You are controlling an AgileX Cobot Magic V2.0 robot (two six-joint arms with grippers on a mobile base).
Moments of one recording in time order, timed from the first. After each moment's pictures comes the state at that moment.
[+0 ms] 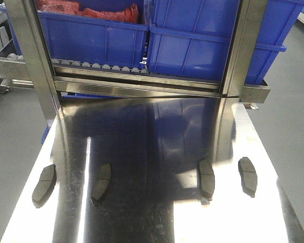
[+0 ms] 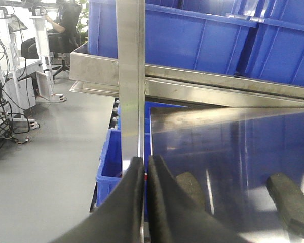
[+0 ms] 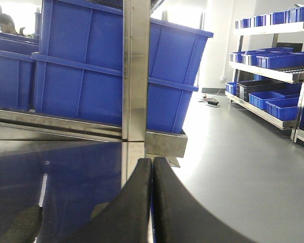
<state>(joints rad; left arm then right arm) 0.02 -0.01 0.03 -0.02 0.14 -0.01 -0.07 -0.01 0.03 -0.12 0.01 0.05</state>
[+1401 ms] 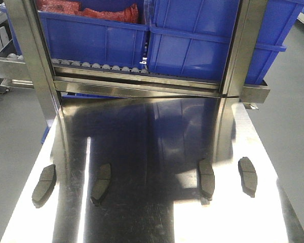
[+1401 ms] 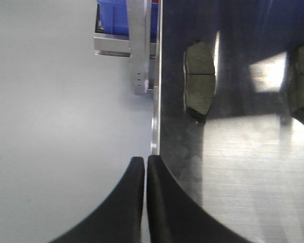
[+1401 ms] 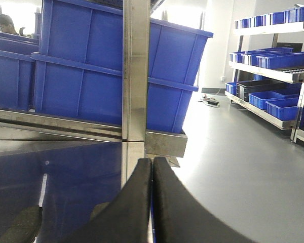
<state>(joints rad) 0.02 0.75 -0.57 -0.01 0.78 -0.04 -0.07 -0.01 0.03 -0.12 0.01 0.05</state>
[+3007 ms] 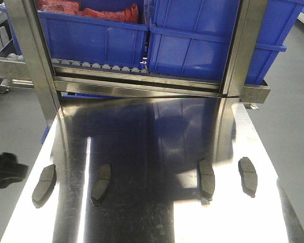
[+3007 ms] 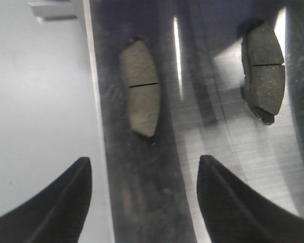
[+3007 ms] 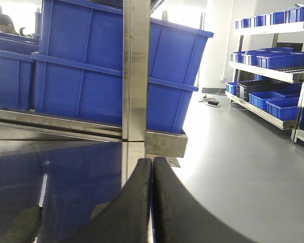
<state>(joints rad) -0.11 1.24 -0.88 -0.11 0.85 0.09 -0.07 -0.01 0.03 -0.12 0.01 0.05</state>
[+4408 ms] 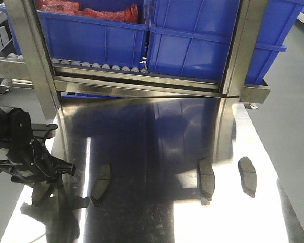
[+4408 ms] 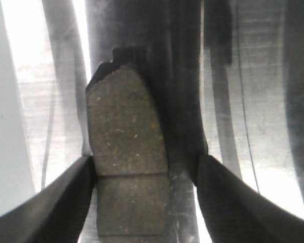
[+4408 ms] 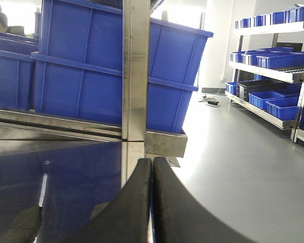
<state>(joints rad) -0.18 1.85 -1.13 -0.02 0.81 -0.11 -0.07 -0.01 0.03 -0.12 0.01 0.05</state>
